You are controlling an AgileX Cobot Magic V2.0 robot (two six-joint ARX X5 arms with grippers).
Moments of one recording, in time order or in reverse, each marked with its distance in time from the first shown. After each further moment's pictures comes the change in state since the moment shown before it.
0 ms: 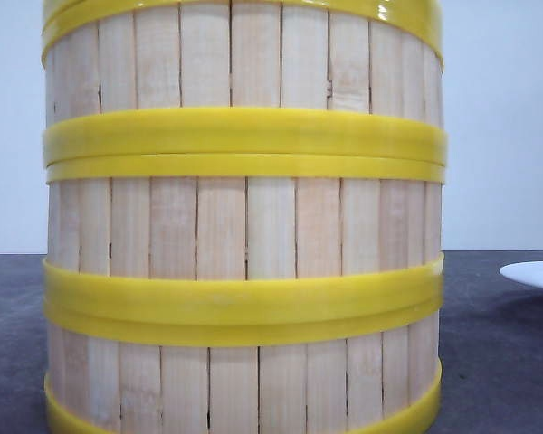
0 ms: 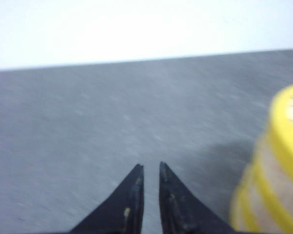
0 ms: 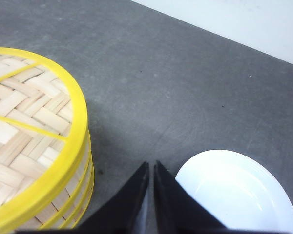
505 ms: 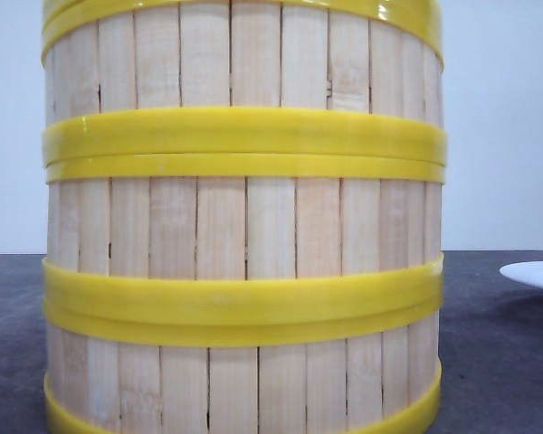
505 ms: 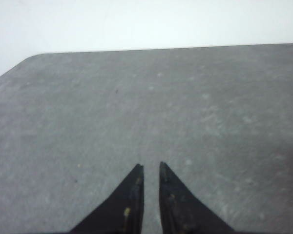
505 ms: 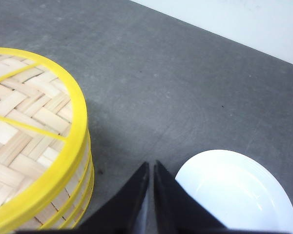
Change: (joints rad) left arm 0.258 -0.197 -0.479 0.306 -0.003 0.048; right arm 0.000 0.000 0.000 0.000 0.000 0.000
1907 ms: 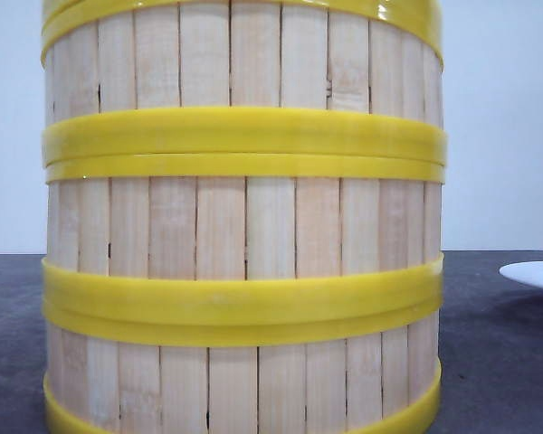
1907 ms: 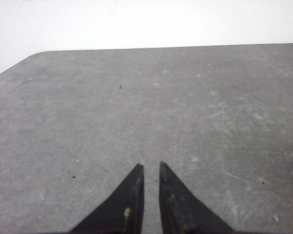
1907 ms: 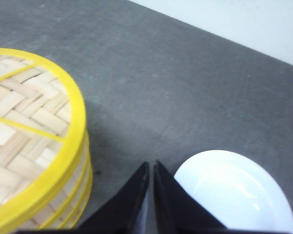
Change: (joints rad) left arm 0.011 -0.014 -0.084 0.112 0.002 -0.001; right arm 0.000 0.000 0.000 0.005 0.036 -0.008
